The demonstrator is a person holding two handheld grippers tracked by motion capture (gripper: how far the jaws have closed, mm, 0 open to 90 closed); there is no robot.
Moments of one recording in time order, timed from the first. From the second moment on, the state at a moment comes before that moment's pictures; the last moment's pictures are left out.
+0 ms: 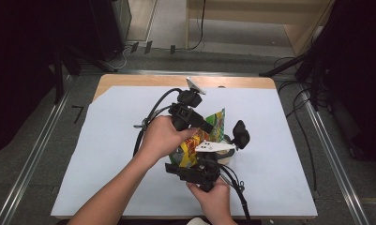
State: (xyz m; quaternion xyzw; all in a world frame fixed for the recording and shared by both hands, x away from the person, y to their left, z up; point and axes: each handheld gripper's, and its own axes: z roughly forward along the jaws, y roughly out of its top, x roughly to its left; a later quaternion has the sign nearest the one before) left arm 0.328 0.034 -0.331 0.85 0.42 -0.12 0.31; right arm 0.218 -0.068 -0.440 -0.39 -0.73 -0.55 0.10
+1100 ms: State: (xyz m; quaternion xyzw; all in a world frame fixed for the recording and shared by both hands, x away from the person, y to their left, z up) left arm 0.324 0.044 -0.337 0.83 0.41 -0.13 0.35; right arm 0.223 -0.070 -0.444 -0.39 -0.73 -0.55 0.12
